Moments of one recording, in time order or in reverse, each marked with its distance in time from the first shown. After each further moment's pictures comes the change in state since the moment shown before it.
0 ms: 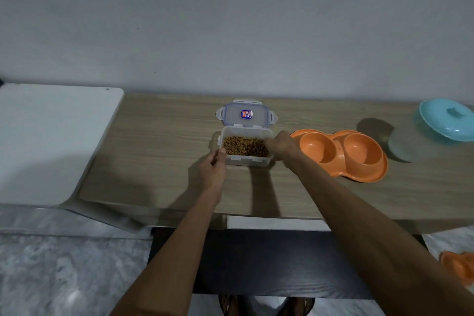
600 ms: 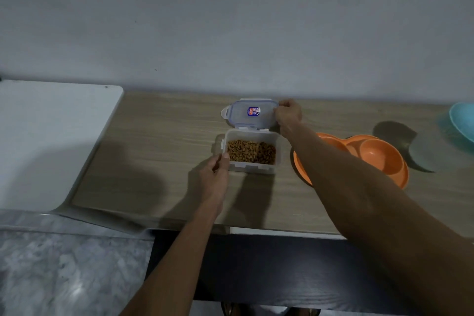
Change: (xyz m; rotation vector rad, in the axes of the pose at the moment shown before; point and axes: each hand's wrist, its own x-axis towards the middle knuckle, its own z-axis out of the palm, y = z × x) left_hand 0.023 -0.018 0.005 -0.042 -0.011 0.096; right_hand 0.119 -0.038 0.007 0.517 0.276 0.029
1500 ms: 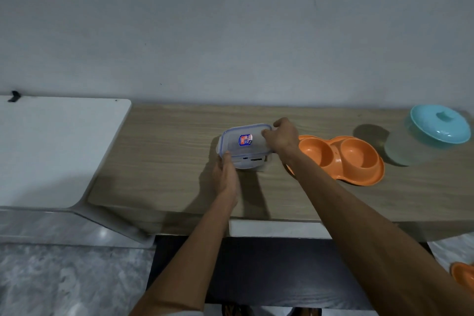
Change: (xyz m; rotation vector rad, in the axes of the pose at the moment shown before) left_hand -0.022 0.002 0.027 -0.172 0.007 -0.202; right_hand -0.118 0.001 -0.057 -0.408 -0.070 -0.258
